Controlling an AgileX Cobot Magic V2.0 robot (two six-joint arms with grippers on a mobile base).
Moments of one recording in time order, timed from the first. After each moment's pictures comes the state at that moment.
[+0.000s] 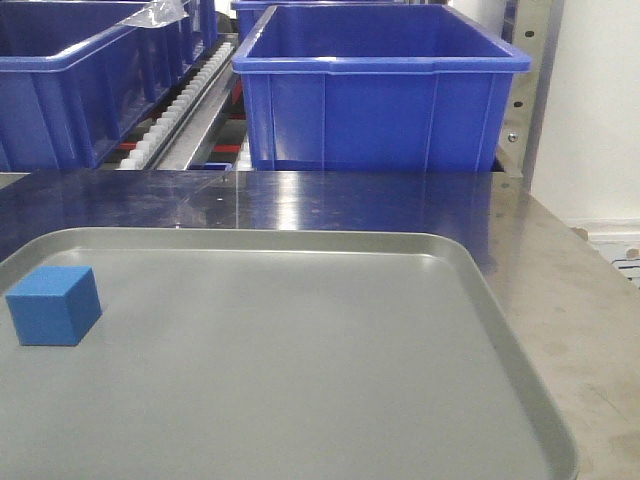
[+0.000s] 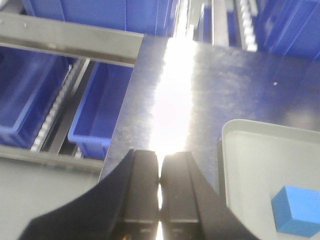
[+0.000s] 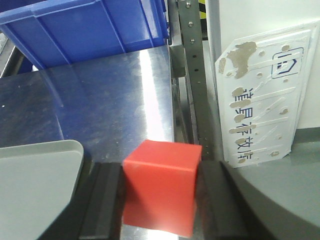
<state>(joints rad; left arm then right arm) -0.05 0.45 -0.41 0.09 0.45 -0.27 0.07 0.43 -0.42 0.08 0.44 0.24</state>
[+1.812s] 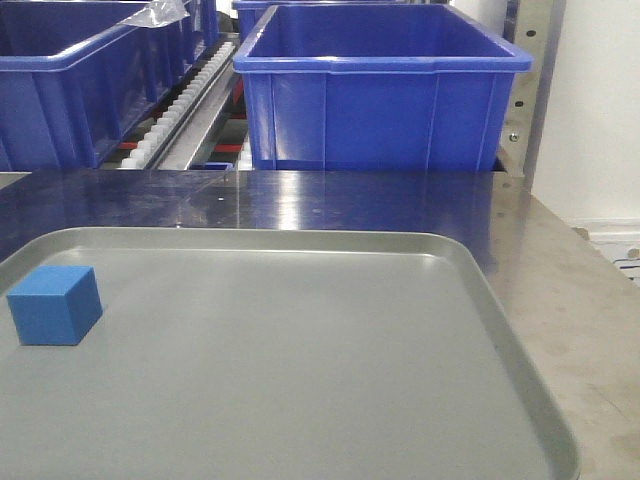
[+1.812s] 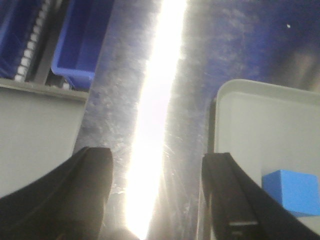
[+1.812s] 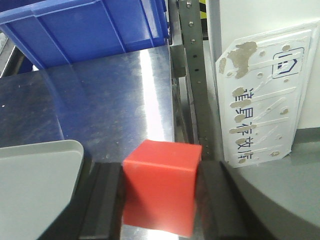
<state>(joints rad) -0.05 0.85 -0.63 -0.07 0.60 -0.15 0.07 0.43 -0.42 0.08 0.44 0.24</state>
